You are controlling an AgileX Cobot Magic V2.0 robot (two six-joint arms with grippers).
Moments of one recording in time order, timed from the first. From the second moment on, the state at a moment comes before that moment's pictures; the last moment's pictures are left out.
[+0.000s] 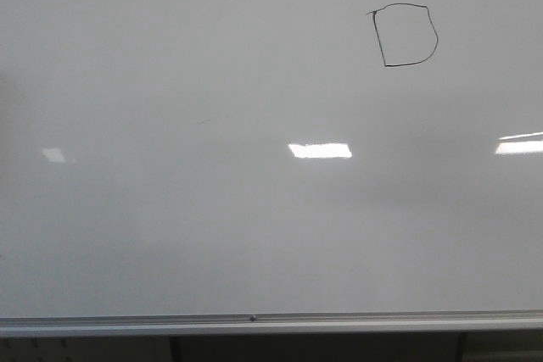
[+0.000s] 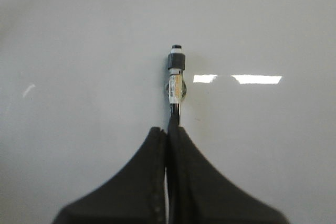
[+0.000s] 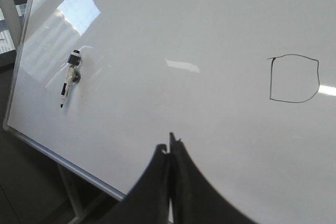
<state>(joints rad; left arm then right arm) 0.02 0.00 -0.03 0.02 0.20 -0.05 0.38 0.29 -0.28 0.97 0.23 -0.87</state>
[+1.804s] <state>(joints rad) 0.02 0.00 0.01 0.02 0.11 -0.05 0.38 0.29 -0.28 0.96 0.19 -0.87</state>
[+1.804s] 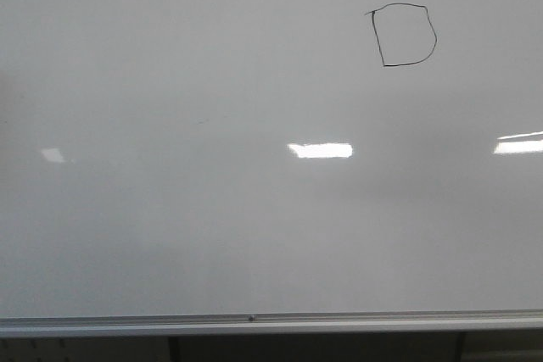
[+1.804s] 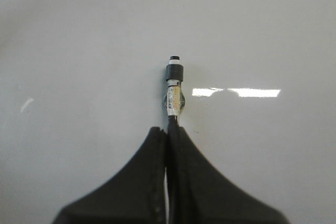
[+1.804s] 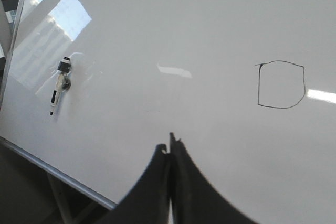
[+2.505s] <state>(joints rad) 0.02 0.00 0.01 0.02 0.11 -0.05 0.11 0.15 -0.14 0.11 0.14 -0.03</state>
